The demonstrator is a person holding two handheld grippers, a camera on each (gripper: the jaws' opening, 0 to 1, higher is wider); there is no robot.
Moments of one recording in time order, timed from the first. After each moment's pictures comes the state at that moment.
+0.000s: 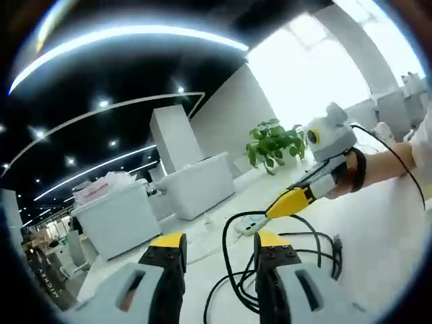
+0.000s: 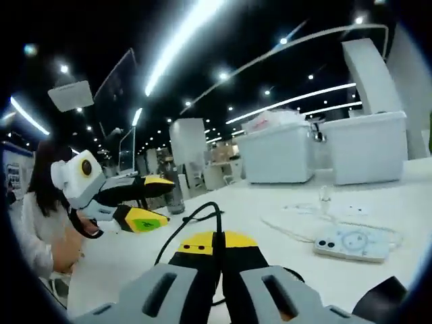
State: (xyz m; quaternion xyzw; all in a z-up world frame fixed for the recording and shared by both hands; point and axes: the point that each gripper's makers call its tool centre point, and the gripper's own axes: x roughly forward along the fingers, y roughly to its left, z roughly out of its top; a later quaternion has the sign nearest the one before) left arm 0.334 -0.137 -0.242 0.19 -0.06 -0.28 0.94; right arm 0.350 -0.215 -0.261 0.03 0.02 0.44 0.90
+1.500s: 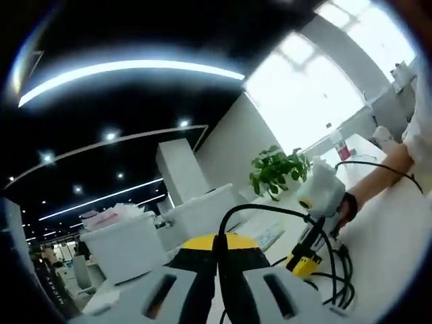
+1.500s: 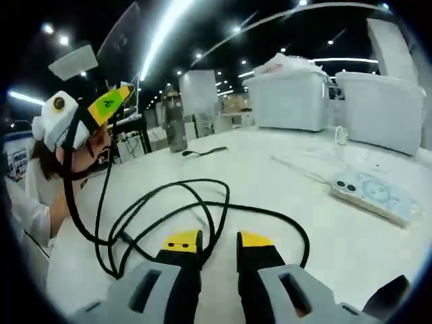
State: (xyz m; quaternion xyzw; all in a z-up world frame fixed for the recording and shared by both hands) left arm 0.293 -0.135 -0.217 0.19 -0.17 -0.27 0.93; right arm 0.356 -0.196 -0.379 -0.06 0.18 0.47 0.86
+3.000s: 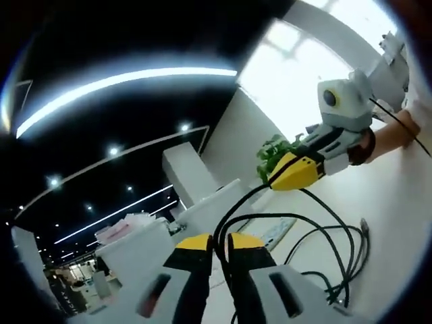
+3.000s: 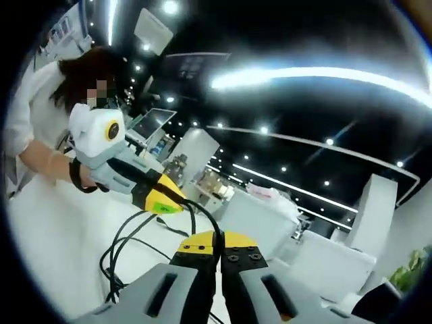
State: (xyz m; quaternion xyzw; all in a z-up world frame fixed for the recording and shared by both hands) left arm 0.306 -0.133 -0.227 0.26 -0.19 -0.23 0.92; right arm 0.305 -0.208 -0.215 -0.22 -0.22 0.39 0.87
